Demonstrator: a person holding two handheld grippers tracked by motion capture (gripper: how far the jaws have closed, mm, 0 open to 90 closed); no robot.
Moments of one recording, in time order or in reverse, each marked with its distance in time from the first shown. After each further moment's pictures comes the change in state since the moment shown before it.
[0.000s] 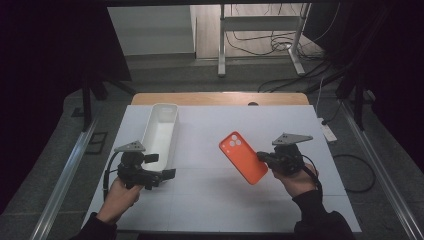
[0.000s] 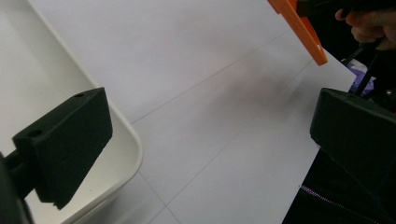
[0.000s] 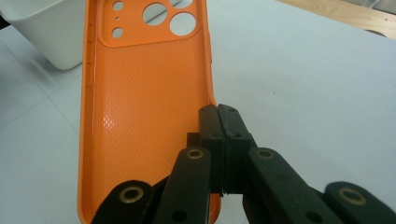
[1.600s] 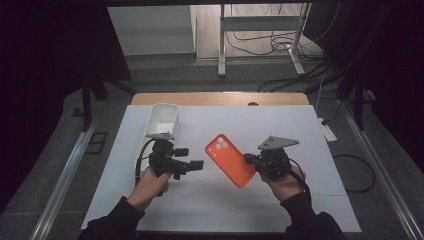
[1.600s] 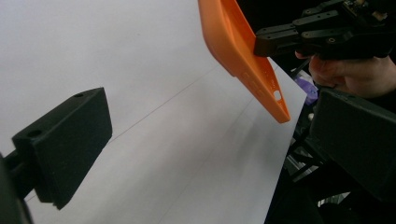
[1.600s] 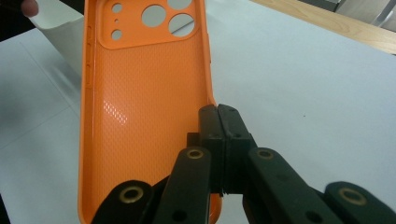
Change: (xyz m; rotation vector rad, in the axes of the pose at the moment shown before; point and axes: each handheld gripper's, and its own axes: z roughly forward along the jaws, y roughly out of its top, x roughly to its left) left arm -0.014 0.036 0.063 0.012 -0.187 -0.050; right arm 0.034 0.009 0.012 -0.034 0.015 -0.048
